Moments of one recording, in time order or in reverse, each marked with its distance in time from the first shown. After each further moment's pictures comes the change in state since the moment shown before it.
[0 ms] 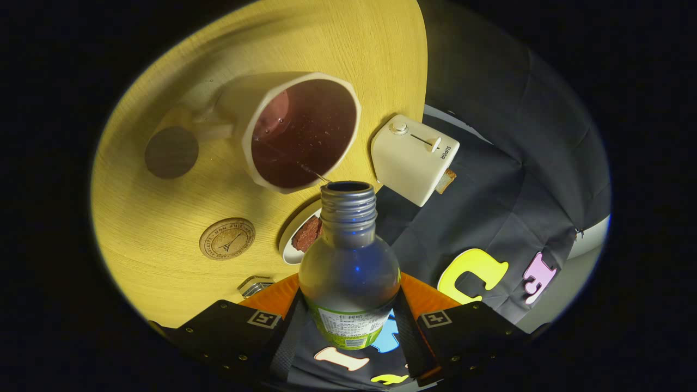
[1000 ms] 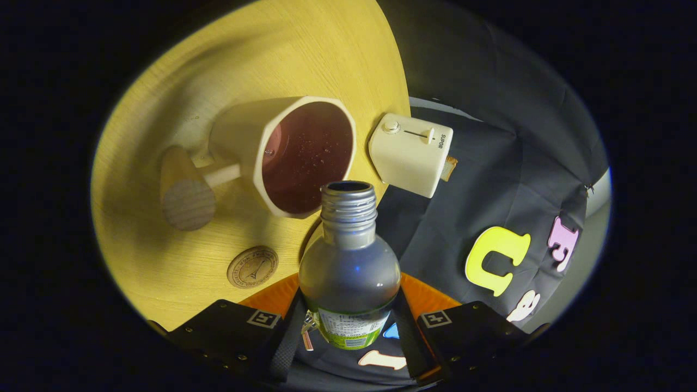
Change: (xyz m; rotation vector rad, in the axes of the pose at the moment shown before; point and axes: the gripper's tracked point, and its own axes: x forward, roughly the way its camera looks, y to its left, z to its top) arm 0.000 0.029 0.010 0.243 -0.033 0.055
